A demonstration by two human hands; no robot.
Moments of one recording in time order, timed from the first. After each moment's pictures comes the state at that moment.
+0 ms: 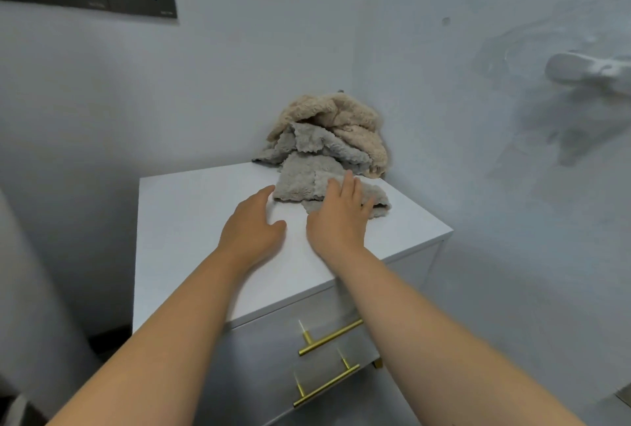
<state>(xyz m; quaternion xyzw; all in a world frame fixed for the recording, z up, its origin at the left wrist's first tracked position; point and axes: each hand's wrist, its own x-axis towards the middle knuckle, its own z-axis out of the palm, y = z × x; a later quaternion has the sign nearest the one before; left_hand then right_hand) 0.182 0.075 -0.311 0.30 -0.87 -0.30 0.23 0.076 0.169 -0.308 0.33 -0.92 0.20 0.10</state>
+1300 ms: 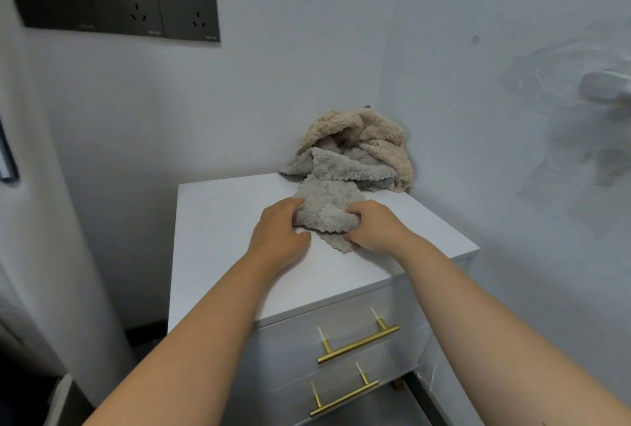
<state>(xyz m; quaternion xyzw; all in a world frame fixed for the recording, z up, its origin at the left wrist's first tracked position) 0.179 0.072 -0.314 0.29 -0.87 -0.29 0.26 0.042 0.189 -0.278 0.48 -0.85 0.21 -0.07</state>
